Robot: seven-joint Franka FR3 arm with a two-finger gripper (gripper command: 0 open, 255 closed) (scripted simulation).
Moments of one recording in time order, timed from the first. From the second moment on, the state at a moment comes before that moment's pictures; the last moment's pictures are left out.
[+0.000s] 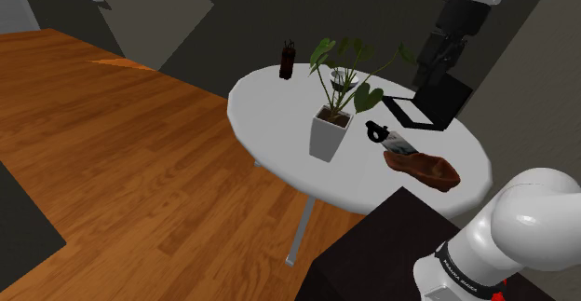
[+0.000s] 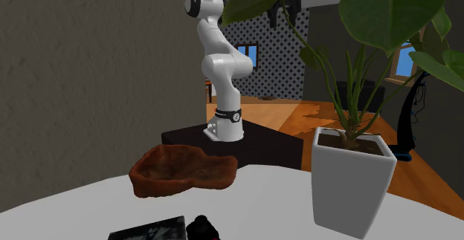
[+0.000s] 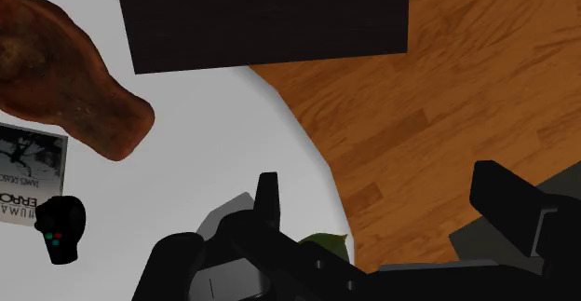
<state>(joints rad) -0.01 -0.79 -0.05 -2.28 0.08 1.44 -0.02</state>
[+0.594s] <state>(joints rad) -0.04 -0.69 -0.14 -2.37 0.00 1.62 -0.13</state>
